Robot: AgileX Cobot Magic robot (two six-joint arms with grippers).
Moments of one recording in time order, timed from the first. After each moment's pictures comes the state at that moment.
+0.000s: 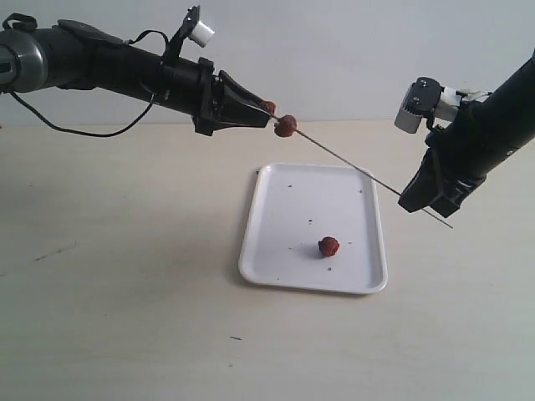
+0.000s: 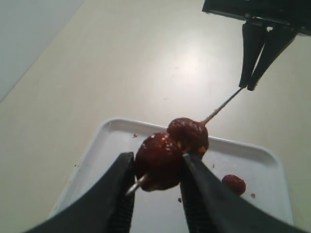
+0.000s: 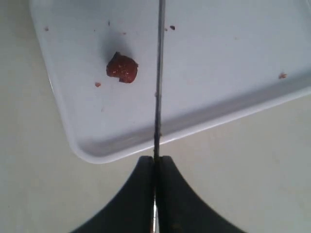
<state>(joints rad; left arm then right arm) -0.26 2.38 -1.98 -1.27 1.20 1.69 -0.09 1.85 -1.23 0.57 0.93 -1.35</state>
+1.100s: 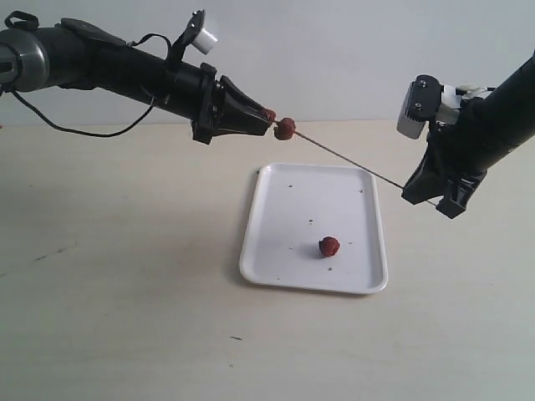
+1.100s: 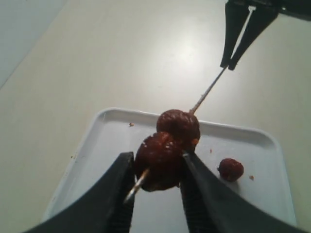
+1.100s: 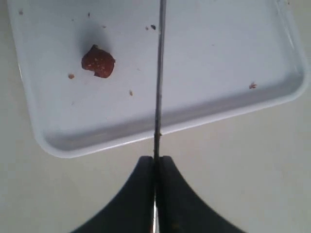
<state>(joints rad) -0.27 2.38 -1.98 -1.22 1.21 1.71 -0.09 1.85 -1.23 0.56 0.86 -1.46</state>
